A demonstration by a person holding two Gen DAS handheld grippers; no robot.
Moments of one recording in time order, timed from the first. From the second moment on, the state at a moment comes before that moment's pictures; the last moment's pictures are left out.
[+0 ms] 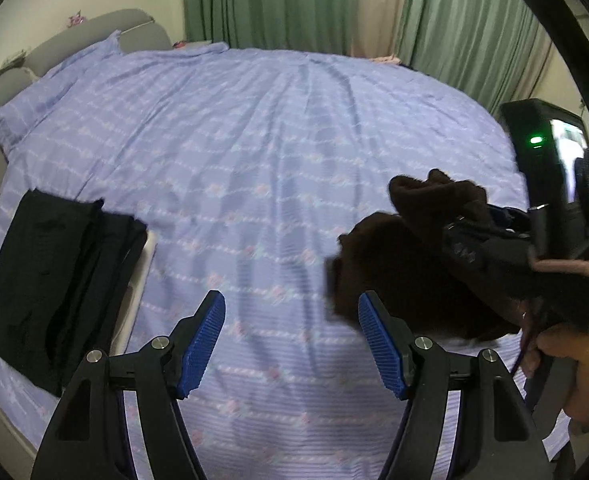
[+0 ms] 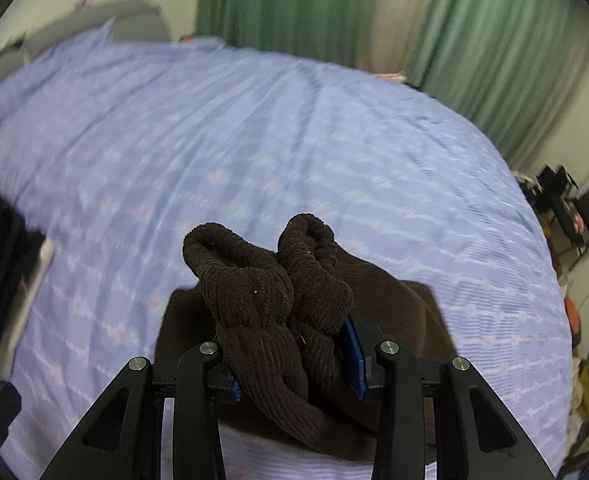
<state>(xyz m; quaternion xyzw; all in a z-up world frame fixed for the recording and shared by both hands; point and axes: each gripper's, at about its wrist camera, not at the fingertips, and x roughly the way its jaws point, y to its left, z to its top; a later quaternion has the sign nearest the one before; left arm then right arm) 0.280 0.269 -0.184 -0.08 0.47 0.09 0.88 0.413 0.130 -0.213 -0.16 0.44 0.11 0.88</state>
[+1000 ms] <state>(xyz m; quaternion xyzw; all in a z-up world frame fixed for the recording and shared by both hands) 0.320 0.175 -0.151 -0.04 0.41 -0.06 0.91 0.348 -0.058 -0.183 0.06 0.44 0.07 0.89</state>
